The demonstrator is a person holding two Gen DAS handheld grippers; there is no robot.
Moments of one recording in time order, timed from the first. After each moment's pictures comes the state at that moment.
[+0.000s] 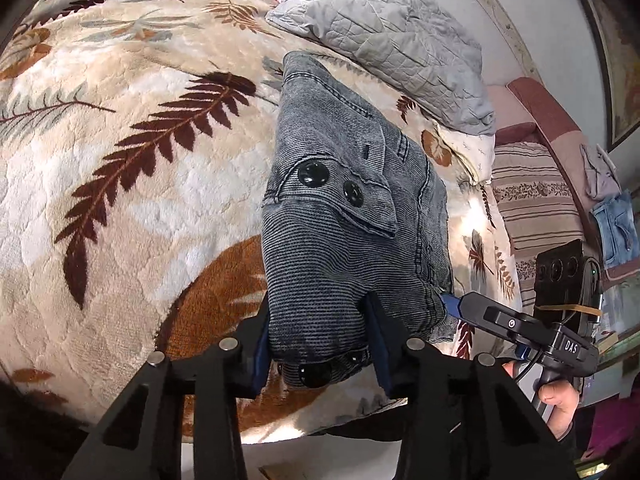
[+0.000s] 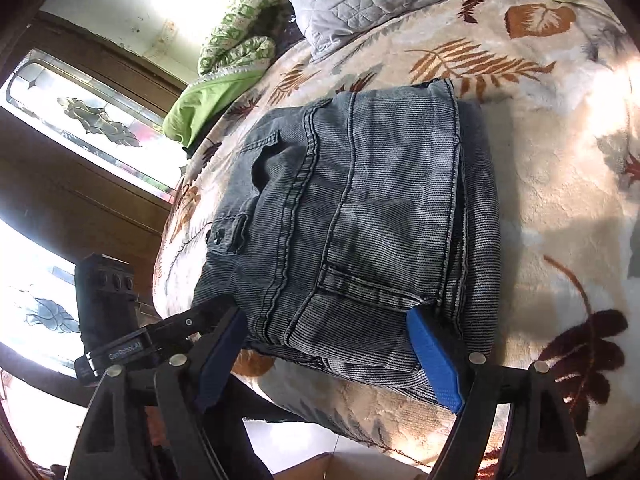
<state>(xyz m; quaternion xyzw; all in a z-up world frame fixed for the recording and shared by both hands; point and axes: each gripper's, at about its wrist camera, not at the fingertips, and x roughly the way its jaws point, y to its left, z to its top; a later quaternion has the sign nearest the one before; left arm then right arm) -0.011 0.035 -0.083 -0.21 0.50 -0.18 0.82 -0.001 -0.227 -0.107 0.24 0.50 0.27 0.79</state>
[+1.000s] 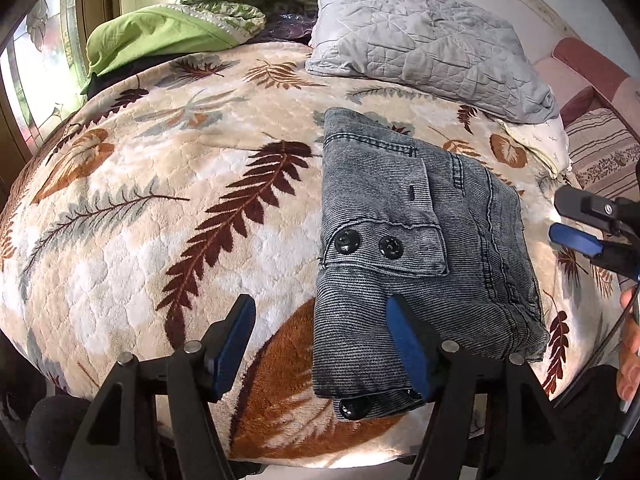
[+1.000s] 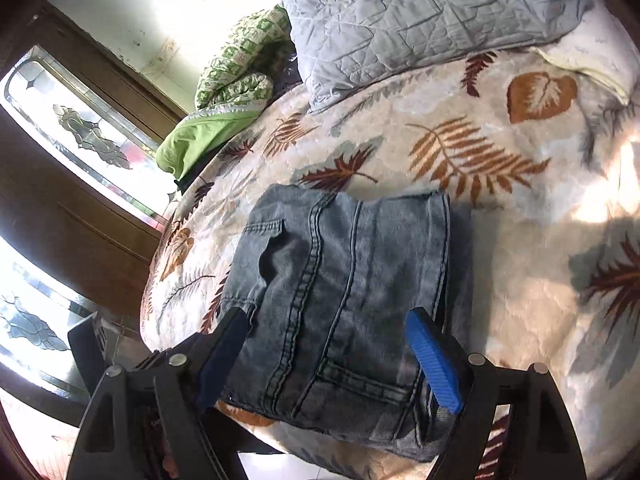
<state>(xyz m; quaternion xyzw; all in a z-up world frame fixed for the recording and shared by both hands) -0.007 0.018 -0.051 -0.05 0.47 -0.03 0.88 0.032 -0.234 -0.044 0.20 0.46 0.22 0.84</state>
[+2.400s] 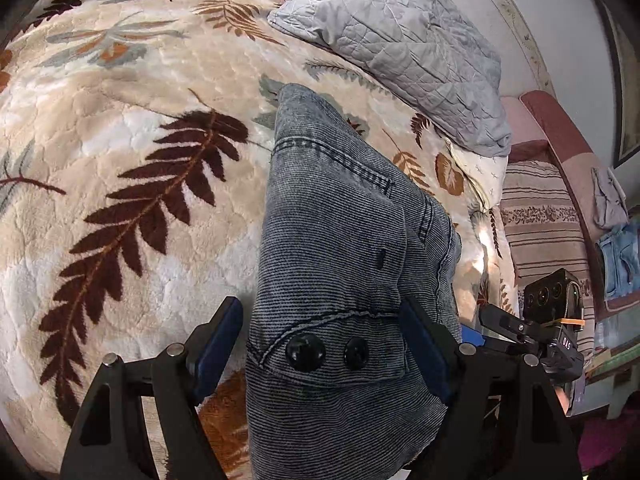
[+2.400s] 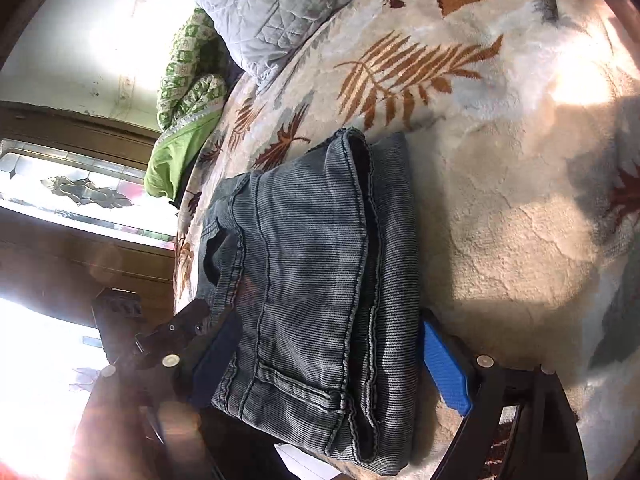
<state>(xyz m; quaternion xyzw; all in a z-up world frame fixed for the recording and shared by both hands) 0.065 0.035 -0.076 -0.23 0.52 -0.18 0.80 0.059 -0.280 -0.113 0.34 0.52 0.24 0.74</state>
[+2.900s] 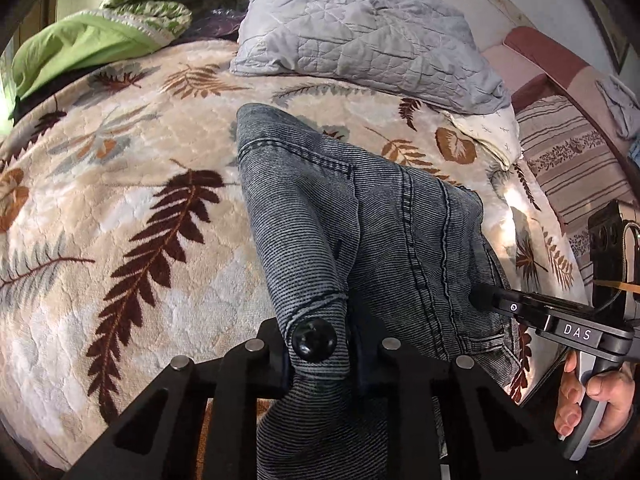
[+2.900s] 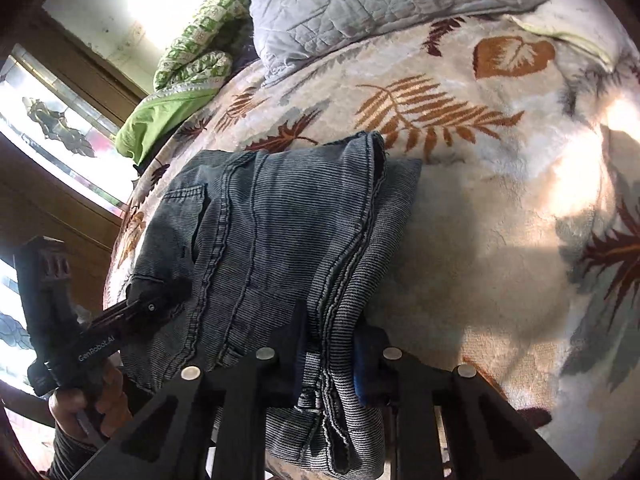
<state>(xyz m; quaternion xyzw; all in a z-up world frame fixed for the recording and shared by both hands) 0.040 -0.013 -0.038 -0.04 0.47 -0.15 0.87 0.037 -0.240 -0.085 0.18 0.49 0.19 0.83</state>
